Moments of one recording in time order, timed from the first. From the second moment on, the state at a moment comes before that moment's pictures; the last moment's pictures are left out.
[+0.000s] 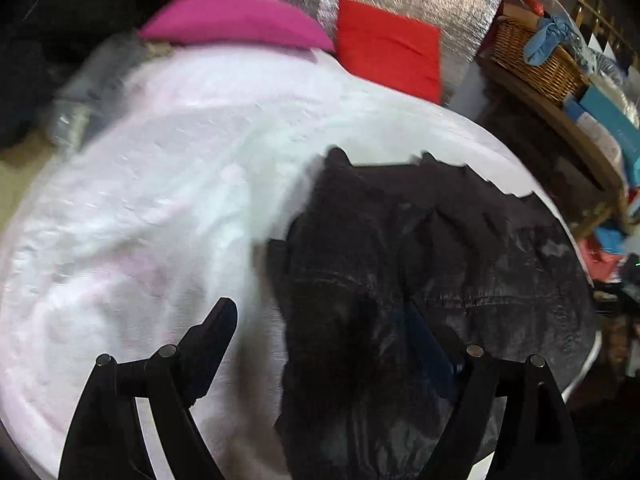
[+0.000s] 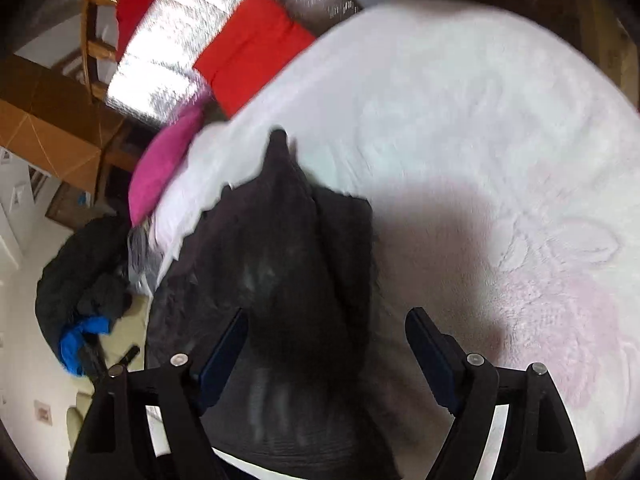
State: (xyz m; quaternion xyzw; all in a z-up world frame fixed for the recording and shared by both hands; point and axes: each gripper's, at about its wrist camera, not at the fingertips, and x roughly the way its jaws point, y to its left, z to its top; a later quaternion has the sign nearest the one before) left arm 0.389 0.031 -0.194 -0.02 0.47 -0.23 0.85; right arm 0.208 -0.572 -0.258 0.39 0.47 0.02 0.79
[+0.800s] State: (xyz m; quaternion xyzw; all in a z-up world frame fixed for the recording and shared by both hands) left arm 0.425 -0.020 -0.239 -0.15 0.57 -0.34 0.73; right arm 0.294 -0.509 -0.279 0.41 0.46 0.17 0.77
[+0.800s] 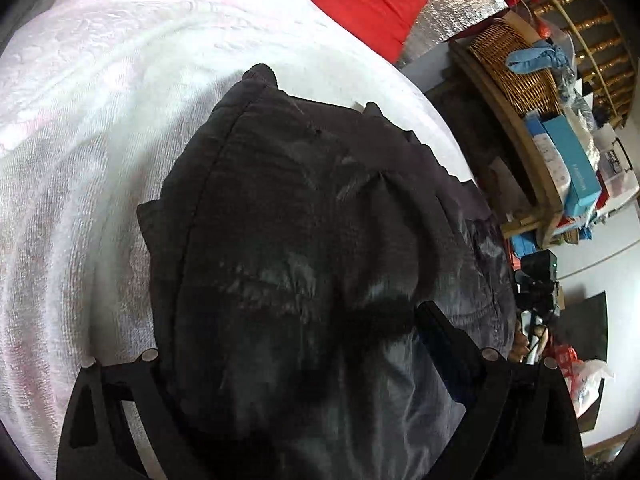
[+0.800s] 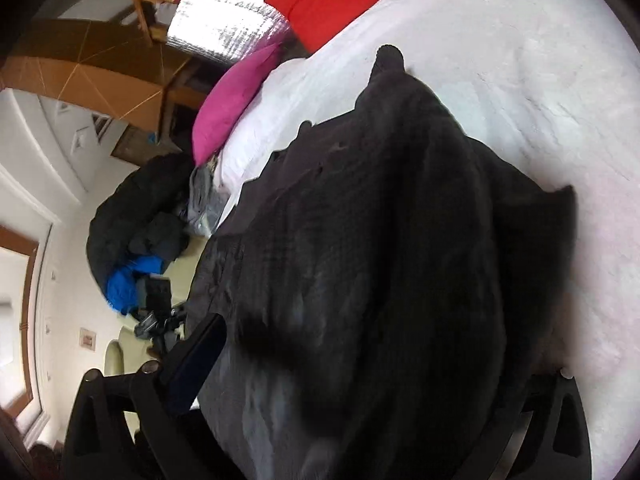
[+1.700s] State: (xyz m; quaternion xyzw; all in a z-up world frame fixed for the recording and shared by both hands) left arm 0.407 -0.024 -0.203 -0.08 0.52 -0.14 0.84; right arm 0.298 -0.496 -0.246 0.36 0.43 -0.01 0.83
